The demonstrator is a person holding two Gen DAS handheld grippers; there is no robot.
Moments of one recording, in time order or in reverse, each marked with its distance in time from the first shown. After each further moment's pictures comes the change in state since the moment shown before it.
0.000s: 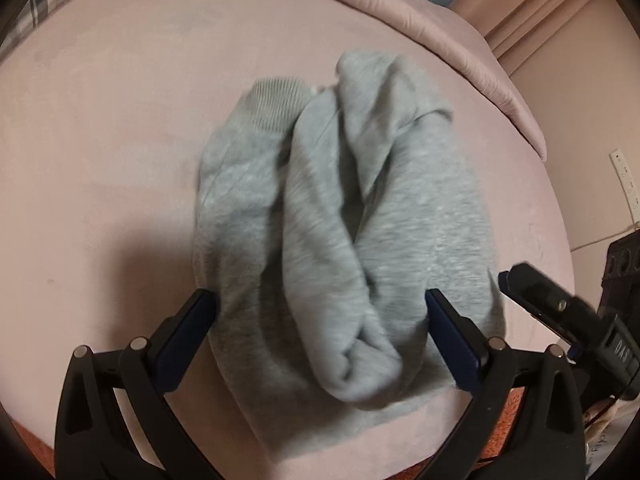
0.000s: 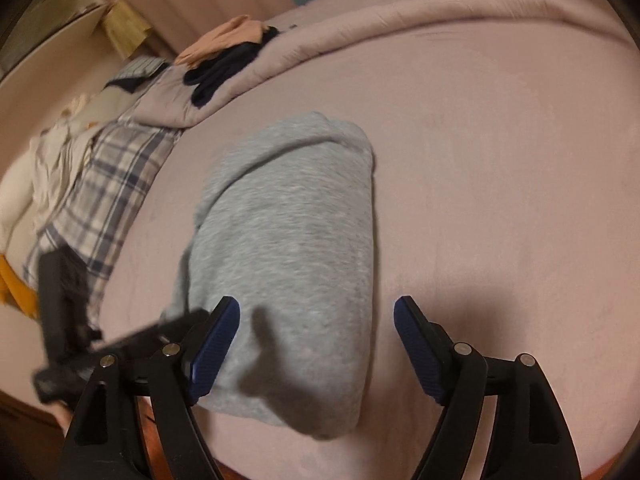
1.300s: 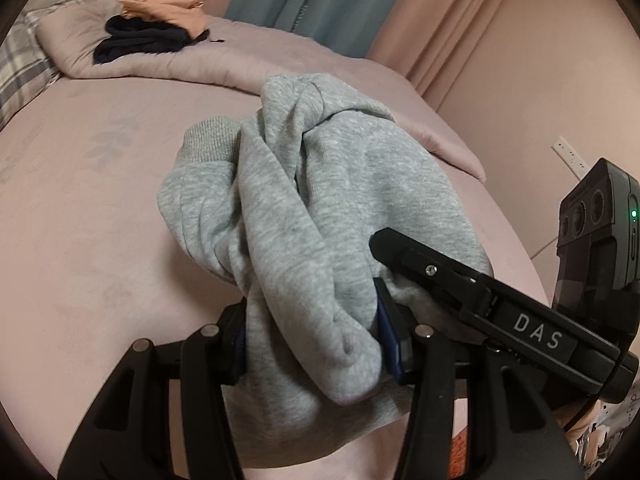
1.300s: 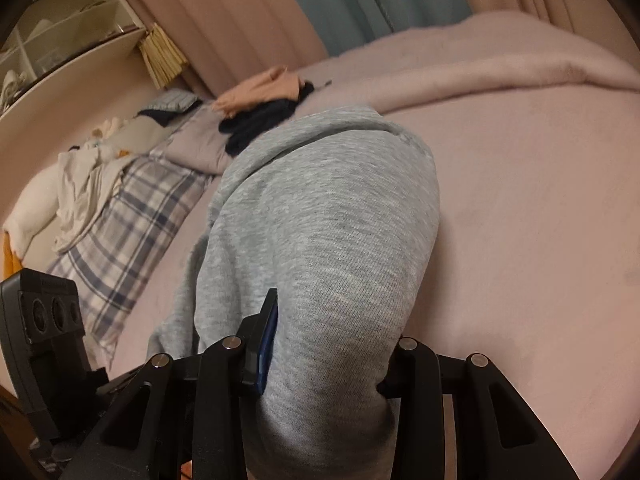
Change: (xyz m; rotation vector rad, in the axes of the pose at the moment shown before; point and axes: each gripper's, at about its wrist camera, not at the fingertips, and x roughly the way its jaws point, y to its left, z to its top) left arm -0.045 -0.104 0.028 0.217 -0.271 -0.117; right arm -0.048 0.020 0.036 -0.123 -0.218 0.024
